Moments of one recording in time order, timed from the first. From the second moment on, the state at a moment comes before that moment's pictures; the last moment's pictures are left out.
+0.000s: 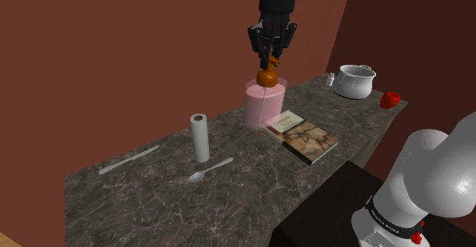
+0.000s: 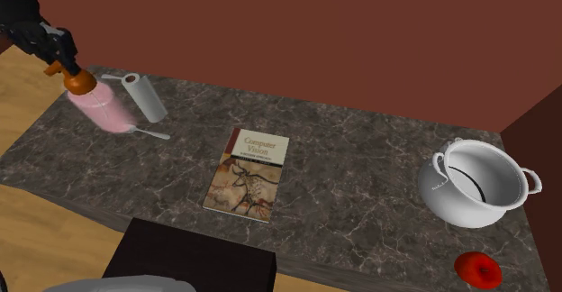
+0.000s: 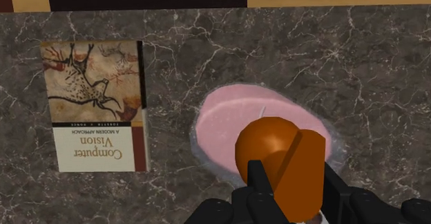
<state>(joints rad) 0.25 -0.31 0.20 -1.73 0.06 1.41 0.49</state>
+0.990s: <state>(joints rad) 0.39 -0.03 0.46 -1.44 0.01 1.41 0.89</state>
